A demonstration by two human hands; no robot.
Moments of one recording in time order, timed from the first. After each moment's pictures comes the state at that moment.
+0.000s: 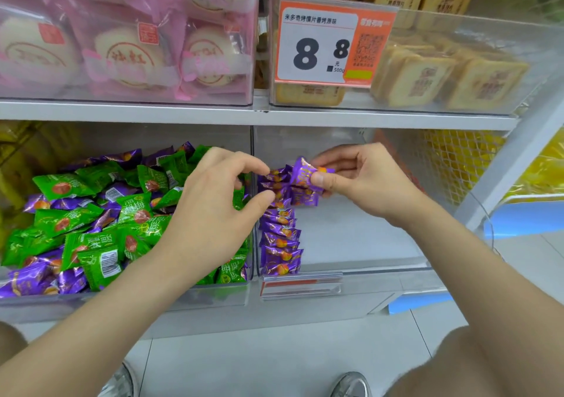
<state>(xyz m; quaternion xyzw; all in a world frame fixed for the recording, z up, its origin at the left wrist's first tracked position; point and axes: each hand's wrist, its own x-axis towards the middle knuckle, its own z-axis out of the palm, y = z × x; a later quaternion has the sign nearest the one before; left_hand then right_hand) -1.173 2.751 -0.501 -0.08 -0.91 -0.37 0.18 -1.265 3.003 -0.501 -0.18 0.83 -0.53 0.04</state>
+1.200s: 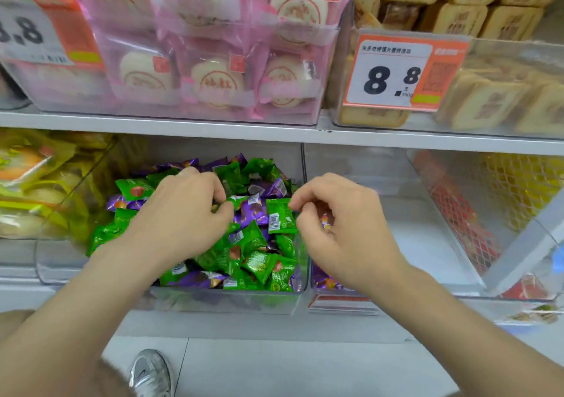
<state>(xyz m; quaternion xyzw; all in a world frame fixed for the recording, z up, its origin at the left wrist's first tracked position) -1.169 2.653 -0.491 0.03 -0.99 -0.14 0.08 -1.181 2.893 -0.490 -0.28 0.87 -0.37 -0.18</state>
